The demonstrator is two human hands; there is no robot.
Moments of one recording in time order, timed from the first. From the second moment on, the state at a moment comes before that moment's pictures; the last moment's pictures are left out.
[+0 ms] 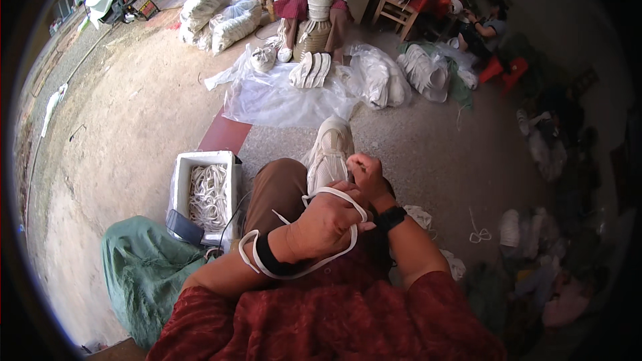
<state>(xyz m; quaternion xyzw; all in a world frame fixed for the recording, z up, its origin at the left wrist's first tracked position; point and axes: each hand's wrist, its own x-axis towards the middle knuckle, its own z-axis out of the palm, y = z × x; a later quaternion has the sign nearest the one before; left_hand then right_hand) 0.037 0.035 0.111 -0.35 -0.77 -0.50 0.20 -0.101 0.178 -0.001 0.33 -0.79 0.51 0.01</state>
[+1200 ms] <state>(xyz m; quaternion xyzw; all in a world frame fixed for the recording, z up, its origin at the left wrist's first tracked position) -0.024 -0.073 0.017 0.00 -0.92 -0.35 0.19 -0.102 0.198 0.026 0.34 -0.87 0.34 0.01</state>
